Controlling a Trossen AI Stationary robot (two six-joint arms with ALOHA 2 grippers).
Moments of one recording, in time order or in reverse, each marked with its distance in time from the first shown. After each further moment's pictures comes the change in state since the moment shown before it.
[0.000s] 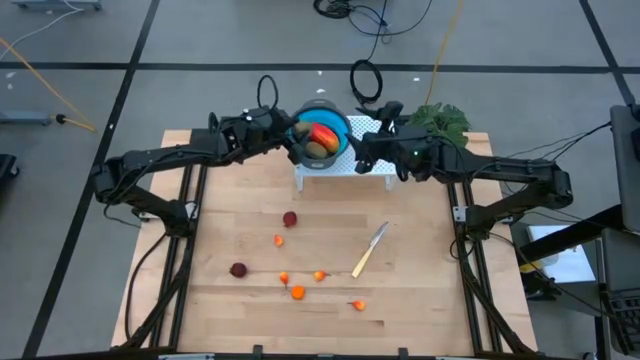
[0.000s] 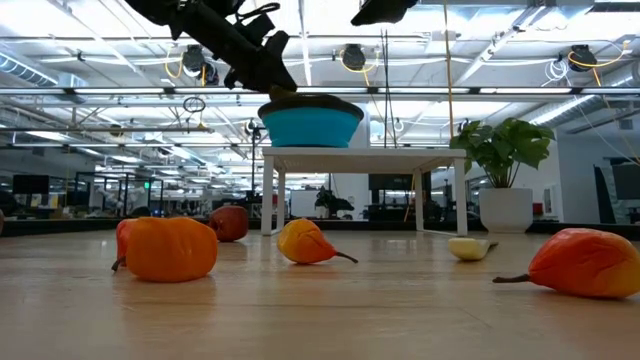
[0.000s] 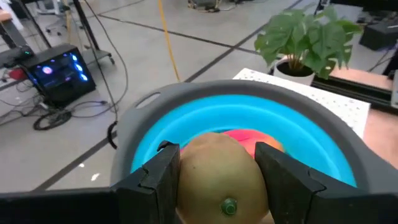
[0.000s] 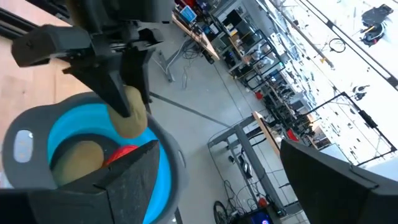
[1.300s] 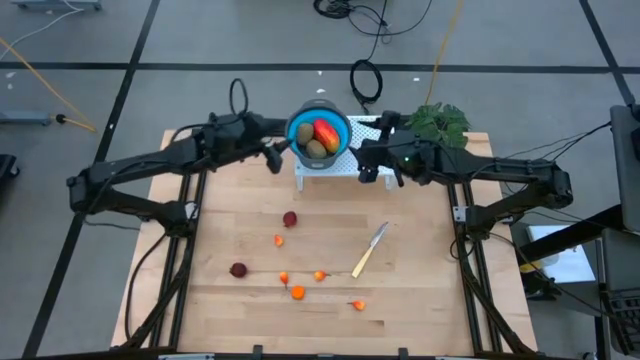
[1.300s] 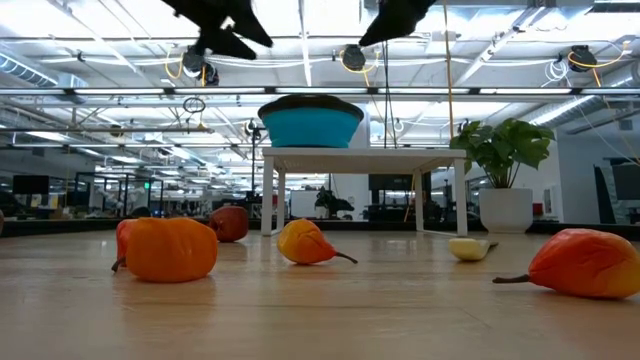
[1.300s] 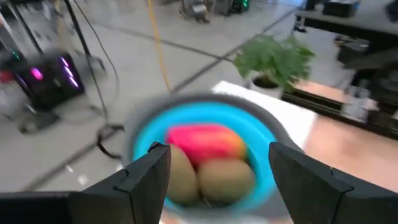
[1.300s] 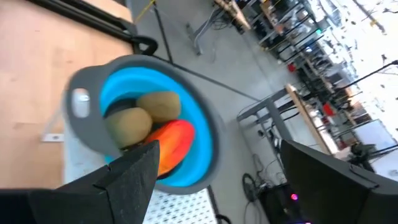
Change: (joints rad) left arm -0.106 -0.246 0.001 -0.235 -0.040 -0.097; right arm 0.017 0.001 0.000 -0.214 -0.005 0.172
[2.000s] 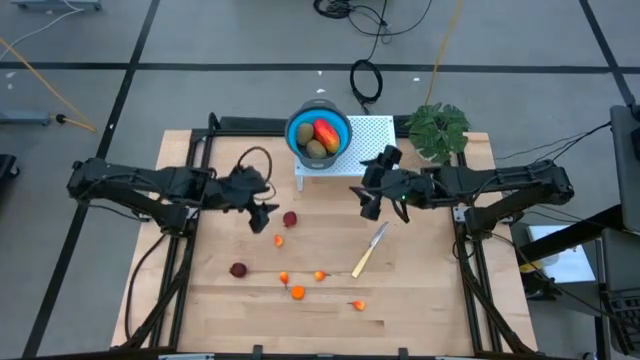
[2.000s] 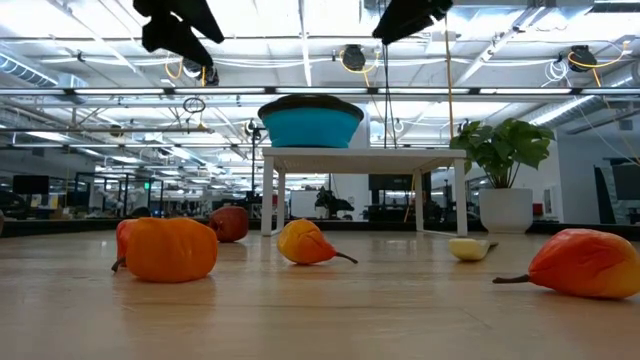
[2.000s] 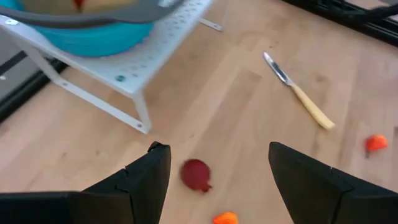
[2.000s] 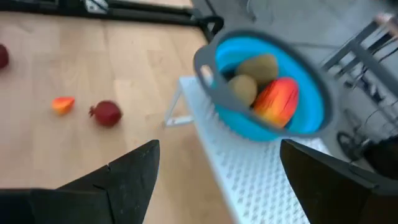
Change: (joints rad) left arm -0.451 -0.031 0.000 -0.478 -0.100 -0.416; right arm 0.220 0.000 0.000 -0.292 -0.001 0.603
